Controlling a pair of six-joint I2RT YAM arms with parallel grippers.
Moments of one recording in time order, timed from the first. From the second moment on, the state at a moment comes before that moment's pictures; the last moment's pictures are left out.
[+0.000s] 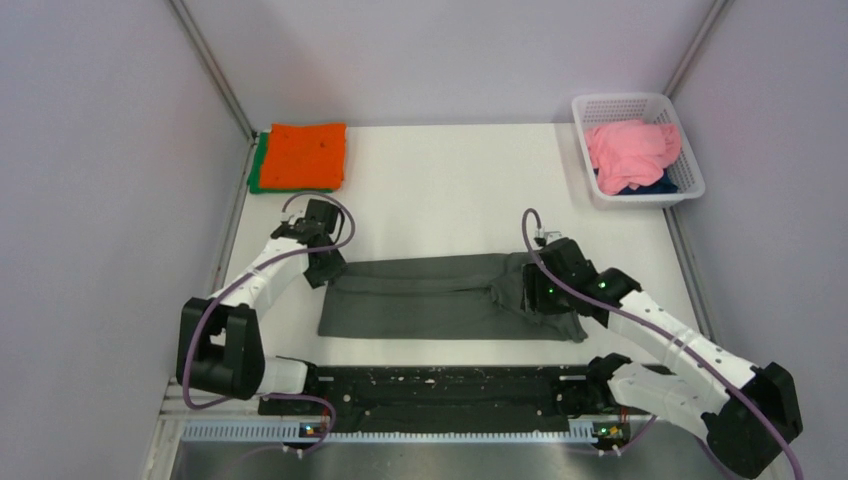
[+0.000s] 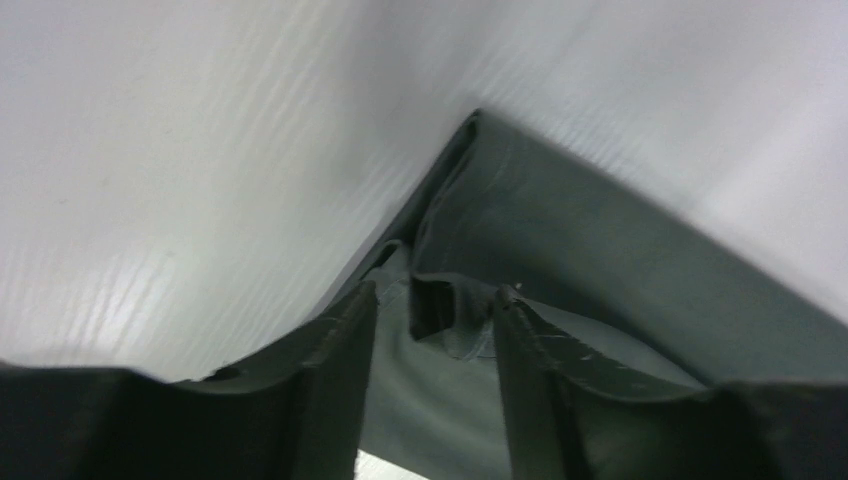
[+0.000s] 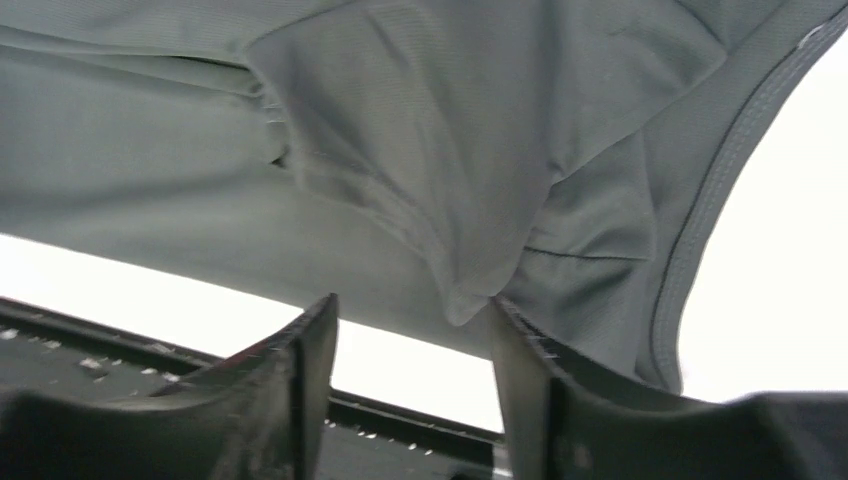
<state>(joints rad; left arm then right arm) -0.20 1.37 0.87 -0.72 -0.26 -0.77 0.60 0.96 0.64 -0.70 0.08 0.46</state>
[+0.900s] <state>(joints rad) -0.24 1.48 0.81 -0.54 0.12 -0.74 0.43 1.13 0.51 -0.37 -0.04 0.73</state>
